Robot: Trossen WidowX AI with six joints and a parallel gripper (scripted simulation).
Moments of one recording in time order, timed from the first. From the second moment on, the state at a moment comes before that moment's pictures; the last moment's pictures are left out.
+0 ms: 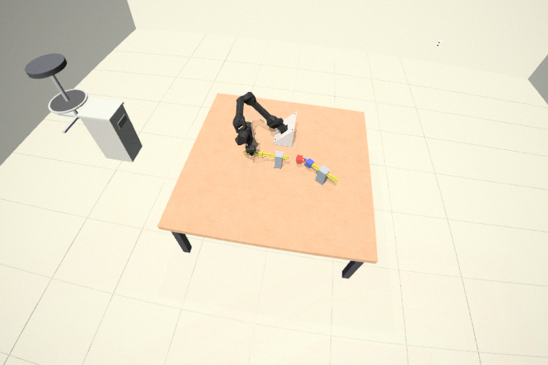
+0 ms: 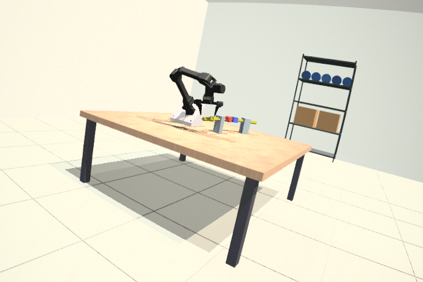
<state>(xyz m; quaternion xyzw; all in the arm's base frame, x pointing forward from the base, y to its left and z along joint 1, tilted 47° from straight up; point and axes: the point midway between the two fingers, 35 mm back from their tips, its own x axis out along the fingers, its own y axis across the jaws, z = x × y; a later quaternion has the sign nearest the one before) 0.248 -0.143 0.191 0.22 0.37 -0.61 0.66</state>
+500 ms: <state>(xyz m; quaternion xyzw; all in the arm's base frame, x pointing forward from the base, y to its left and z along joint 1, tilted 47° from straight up) 0.238 -0.160 0.171 0.30 0.22 -0.67 0.64</state>
